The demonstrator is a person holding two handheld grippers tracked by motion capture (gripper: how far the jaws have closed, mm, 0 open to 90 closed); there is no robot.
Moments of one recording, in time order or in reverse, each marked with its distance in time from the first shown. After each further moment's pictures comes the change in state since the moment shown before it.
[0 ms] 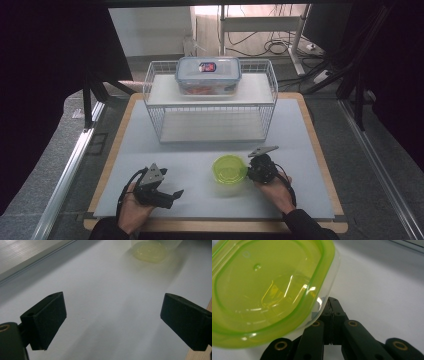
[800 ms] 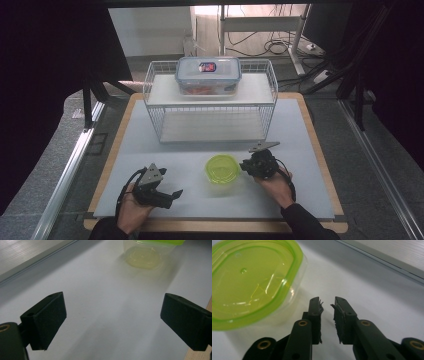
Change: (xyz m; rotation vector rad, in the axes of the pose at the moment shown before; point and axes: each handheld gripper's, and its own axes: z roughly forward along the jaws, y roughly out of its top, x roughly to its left) left arm 0.001 -0.001 -0.002 -0.002 -0.001 -0.004; right arm -0.008 0.009 -0.010 -0.043 -0.035 -0.036
